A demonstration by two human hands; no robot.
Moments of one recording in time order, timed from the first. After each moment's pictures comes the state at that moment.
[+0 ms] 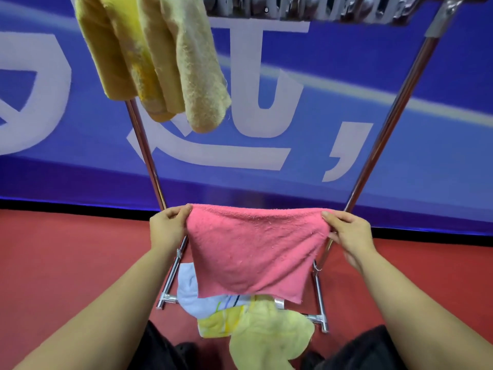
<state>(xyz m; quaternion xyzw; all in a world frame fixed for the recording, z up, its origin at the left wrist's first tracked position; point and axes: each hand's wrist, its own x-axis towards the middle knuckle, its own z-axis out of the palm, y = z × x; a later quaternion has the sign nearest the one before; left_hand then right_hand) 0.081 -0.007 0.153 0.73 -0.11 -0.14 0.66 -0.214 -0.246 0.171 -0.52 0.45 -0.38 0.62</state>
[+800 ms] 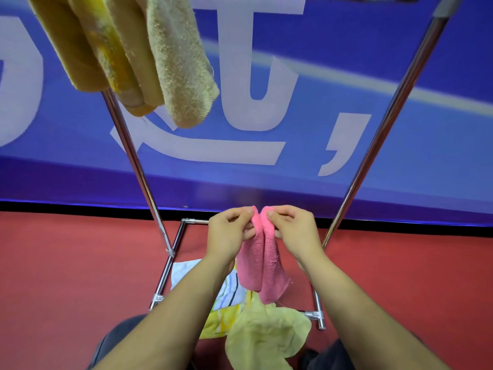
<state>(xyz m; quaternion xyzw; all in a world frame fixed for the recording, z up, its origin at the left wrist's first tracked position) -0.033 -0.082 0.177 0.59 -0.13 -0.35 0.71 -0.140 -0.180 0.176 -0.62 0.38 -0.32 0.61</state>
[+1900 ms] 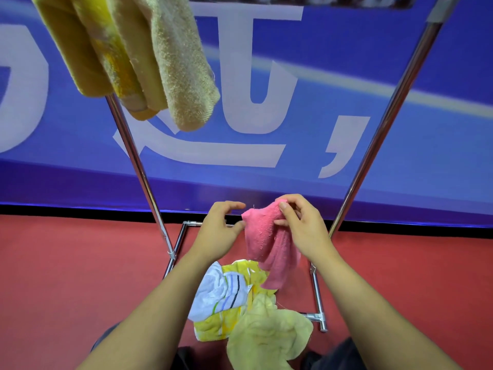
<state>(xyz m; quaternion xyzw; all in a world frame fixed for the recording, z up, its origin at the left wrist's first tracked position) 0.007 -0.065 0.173 0.75 -0.41 -0.18 0.48 -0.155 -0.188 0.193 -0.71 0.29 -0.35 0.53</state>
